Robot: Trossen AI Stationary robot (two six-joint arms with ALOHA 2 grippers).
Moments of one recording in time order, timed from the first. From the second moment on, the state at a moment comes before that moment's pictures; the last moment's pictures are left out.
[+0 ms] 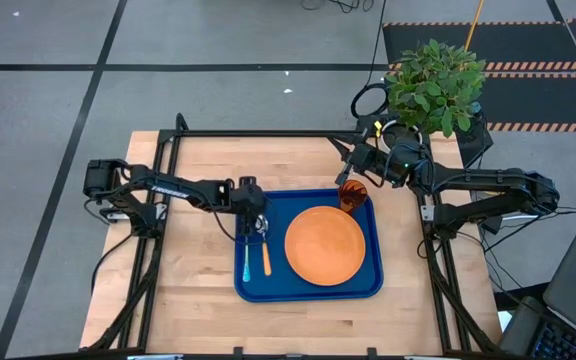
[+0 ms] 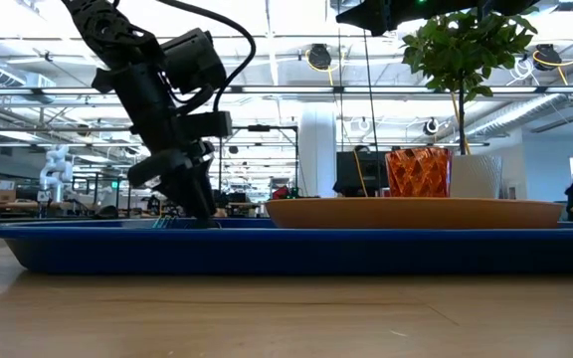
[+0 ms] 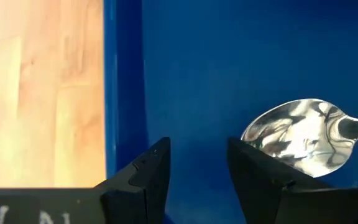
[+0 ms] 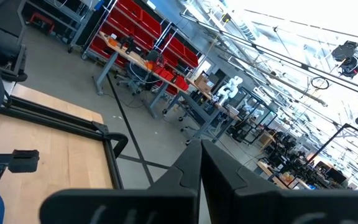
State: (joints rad) left arm 0.11 1.59 0.77 -0.20 -0.16 0.26; right arm -0.22 1.12 0.79 0.44 0.29 -0.66
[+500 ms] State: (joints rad) left arm 0.11 1.59 0.77 -0.20 -0.26 0.29; right arm -0.22 1.12 0.79 0.44 0.29 -0.67
